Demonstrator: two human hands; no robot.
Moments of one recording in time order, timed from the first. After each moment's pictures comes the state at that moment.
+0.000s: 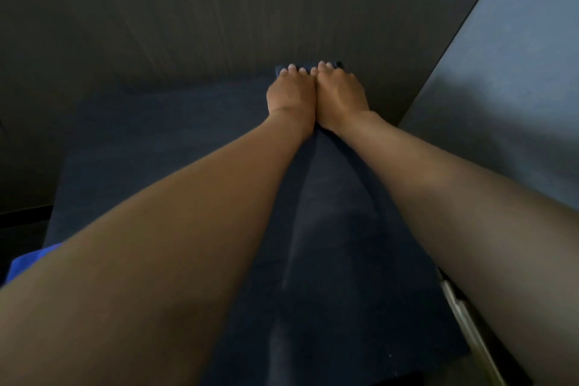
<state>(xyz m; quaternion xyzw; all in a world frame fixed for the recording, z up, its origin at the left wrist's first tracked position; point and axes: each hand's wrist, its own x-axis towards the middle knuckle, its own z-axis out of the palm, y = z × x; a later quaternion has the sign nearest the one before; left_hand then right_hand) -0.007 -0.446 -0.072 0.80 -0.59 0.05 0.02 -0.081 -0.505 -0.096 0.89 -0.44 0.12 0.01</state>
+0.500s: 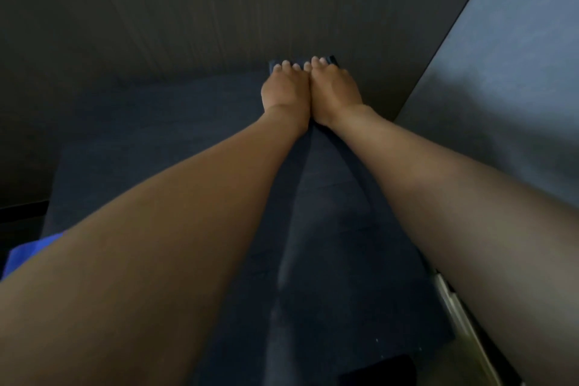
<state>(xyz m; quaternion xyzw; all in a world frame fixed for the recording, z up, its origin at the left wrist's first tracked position) -0.013 -0.444 -0.075 0.82 -0.57 0.04 0.03 -0.083 -0.506 -0.097 0.89 -0.44 0.11 -0.01</state>
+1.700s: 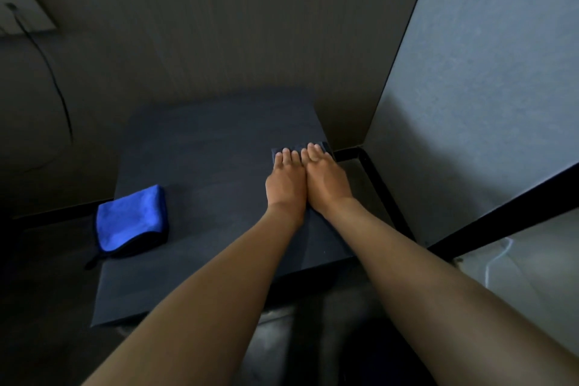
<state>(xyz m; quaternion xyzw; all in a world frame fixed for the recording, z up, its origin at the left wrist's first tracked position) -0.122 -0.269 -0.073 0.80 -0.59 -0.04 0.04 -0.197 -0.325 -0.092 0.88 -0.46 0.09 -0.08</state>
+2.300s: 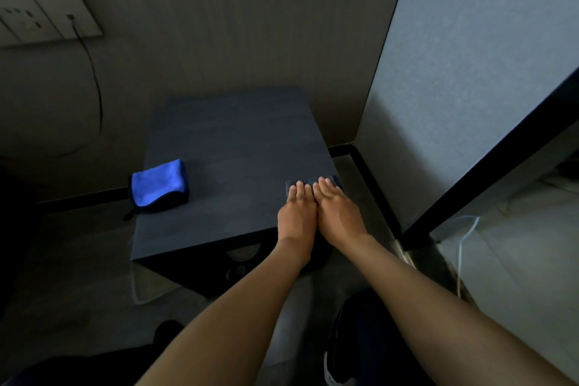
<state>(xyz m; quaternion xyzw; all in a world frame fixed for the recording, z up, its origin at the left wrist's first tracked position) -0.200 -0.142 -0.063 0.77 -0.63 -0.05 0.06 -0.290 -0.194 -0.078 0.88 -0.46 0.05 -0.12</state>
